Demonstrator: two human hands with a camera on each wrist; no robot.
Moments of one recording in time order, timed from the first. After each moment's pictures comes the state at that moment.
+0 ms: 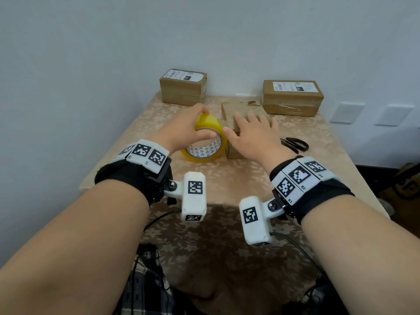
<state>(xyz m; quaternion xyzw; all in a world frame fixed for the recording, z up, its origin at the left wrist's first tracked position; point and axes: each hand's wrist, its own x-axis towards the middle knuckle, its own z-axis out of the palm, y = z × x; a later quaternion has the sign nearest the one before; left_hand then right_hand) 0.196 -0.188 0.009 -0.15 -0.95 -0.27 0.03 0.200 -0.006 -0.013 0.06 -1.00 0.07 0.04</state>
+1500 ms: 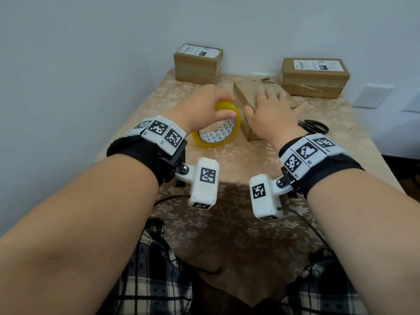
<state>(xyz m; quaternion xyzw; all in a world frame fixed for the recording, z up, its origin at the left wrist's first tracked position) 0.199 -0.190 0.005 -0.22 -0.96 -0.18 0.06 0.193 -0.014 -0.024 0.01 -1.00 0.06 0.06</state>
